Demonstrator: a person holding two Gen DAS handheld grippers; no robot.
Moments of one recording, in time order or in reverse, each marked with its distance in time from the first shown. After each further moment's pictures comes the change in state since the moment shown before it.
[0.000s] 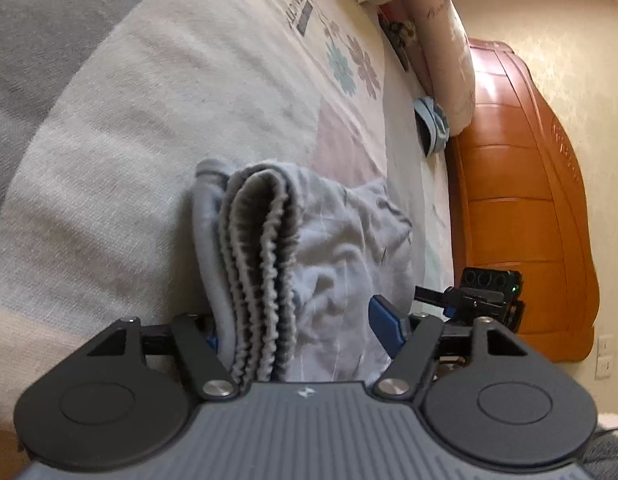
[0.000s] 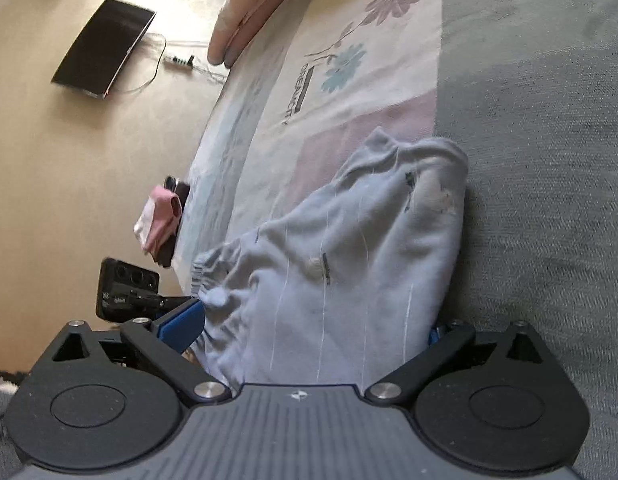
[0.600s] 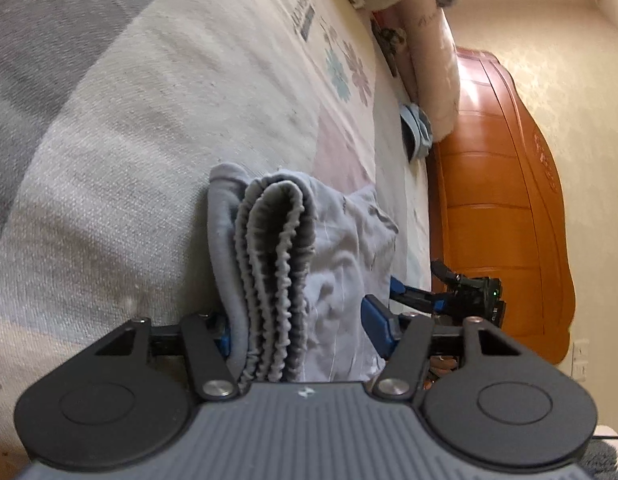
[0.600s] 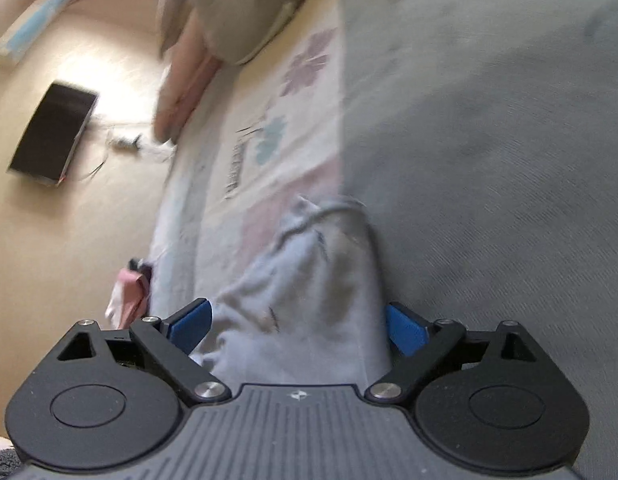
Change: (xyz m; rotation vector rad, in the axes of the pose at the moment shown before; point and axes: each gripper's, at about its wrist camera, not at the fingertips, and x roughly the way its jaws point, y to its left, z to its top) left arm -0.002 0.015 0.005 -0.042 -0.030 -0.070; right arm -0.033 -0.020 0.004 0.153 -0.193 -0.090
